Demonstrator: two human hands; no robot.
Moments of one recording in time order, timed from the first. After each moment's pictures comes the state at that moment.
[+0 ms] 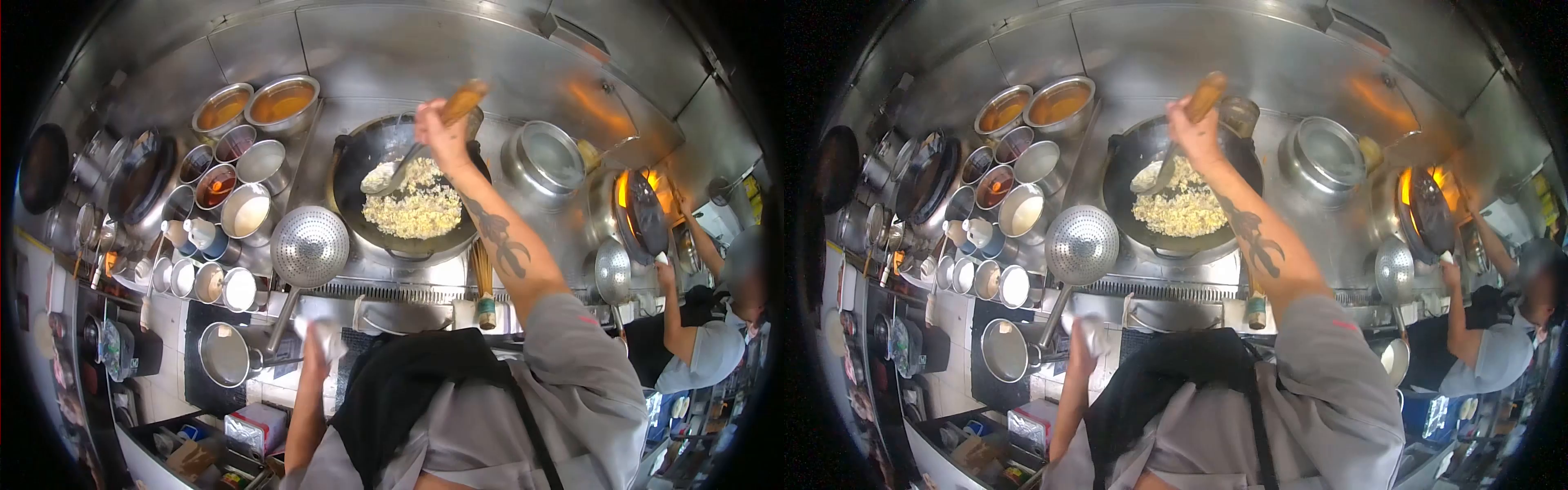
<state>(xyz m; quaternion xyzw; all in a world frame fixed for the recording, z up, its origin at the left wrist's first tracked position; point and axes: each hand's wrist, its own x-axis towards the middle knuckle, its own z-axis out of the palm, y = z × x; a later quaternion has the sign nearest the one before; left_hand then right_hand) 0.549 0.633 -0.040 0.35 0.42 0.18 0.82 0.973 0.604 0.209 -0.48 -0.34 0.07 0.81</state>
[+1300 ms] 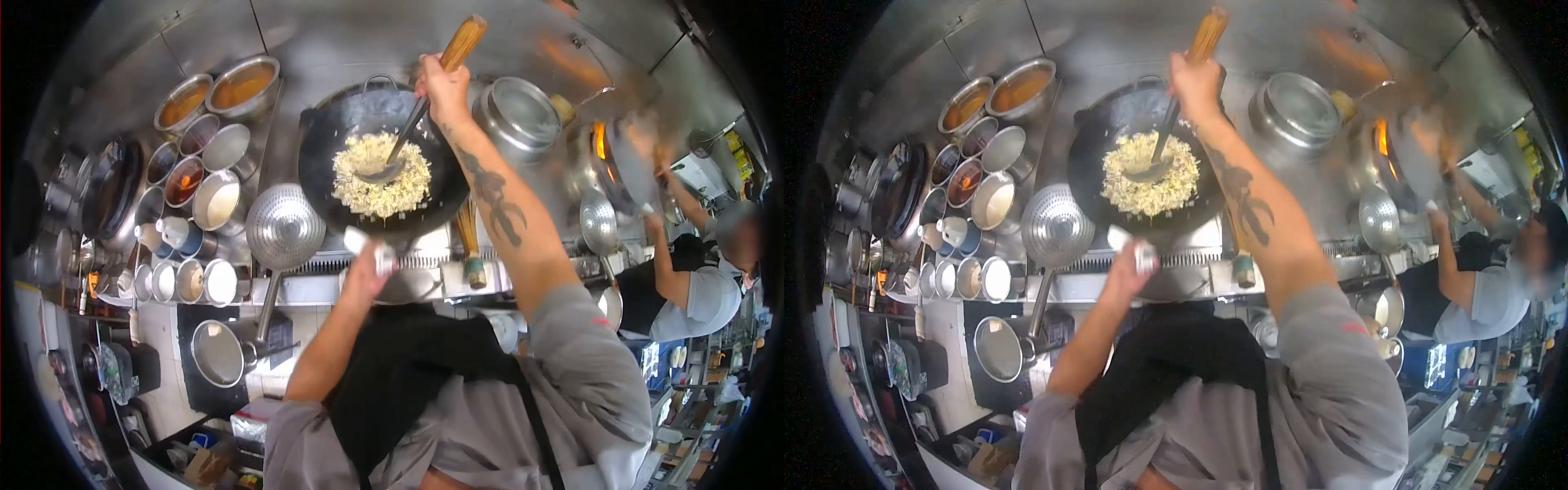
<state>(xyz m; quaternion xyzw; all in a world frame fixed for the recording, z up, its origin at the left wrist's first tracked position) 0.728 0.588 -0.002 0.18 0.35 0.02 0.92 0.989 0.572 0.225 -0.55 -0.20 -0.01 0.81</state>
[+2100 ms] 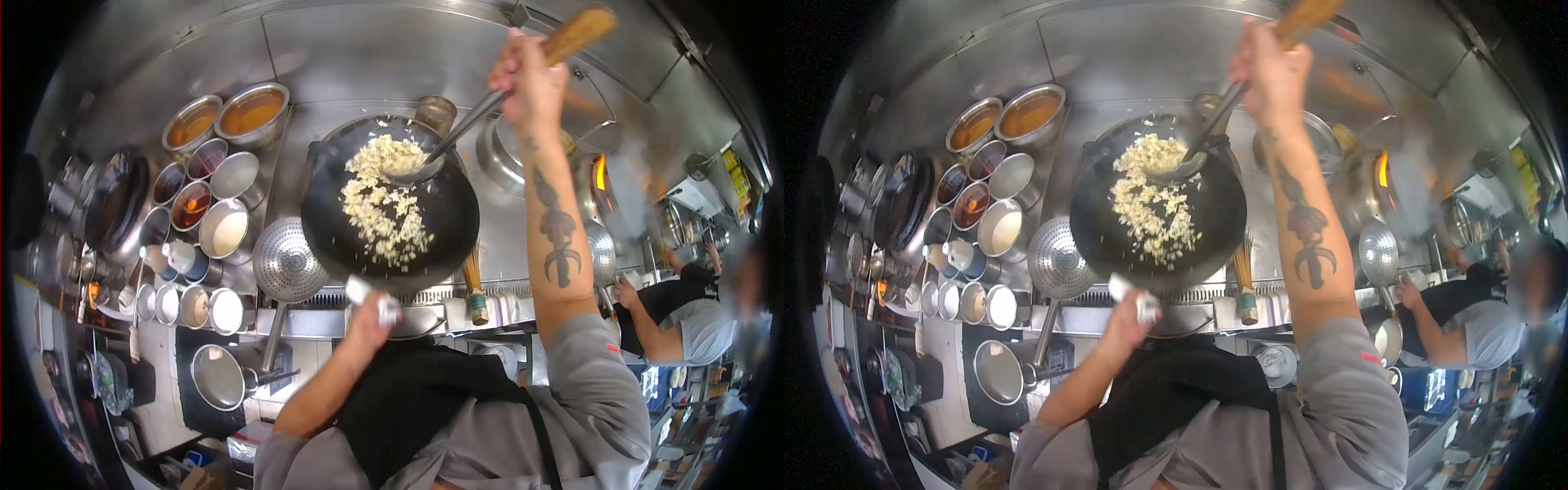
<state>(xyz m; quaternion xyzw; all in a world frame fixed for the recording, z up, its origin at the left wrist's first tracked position) 0.705 0.589 0.012 0.17 0.40 -0.01 0.90 0.974 0.519 0.357 -0.47 -0.32 -0.06 0.82</state>
